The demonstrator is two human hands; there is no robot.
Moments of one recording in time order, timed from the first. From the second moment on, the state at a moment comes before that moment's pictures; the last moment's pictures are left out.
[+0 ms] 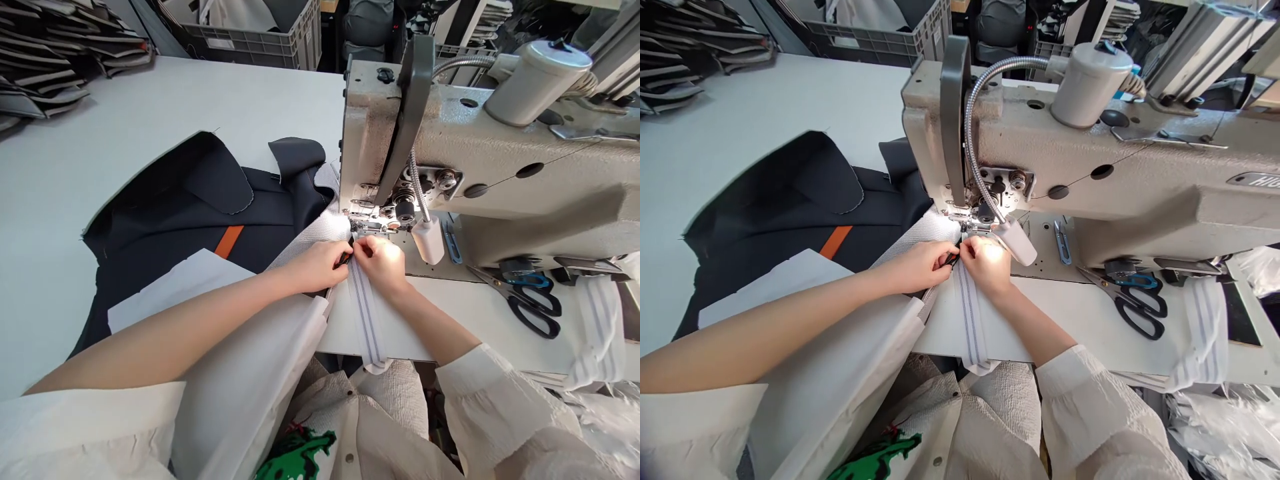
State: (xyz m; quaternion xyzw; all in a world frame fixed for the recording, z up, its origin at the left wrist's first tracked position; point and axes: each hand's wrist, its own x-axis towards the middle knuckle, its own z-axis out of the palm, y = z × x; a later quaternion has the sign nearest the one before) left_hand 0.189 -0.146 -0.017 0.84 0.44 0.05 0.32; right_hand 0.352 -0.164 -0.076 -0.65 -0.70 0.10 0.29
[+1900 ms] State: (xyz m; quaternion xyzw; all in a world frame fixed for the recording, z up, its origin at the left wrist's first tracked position) left_hand 0.119 -0.134 -0.032 0.84 0.49 0.20 0.10; right_hand 0.493 -0.510 -0.134 -0.83 -0.31 0.33 0.33
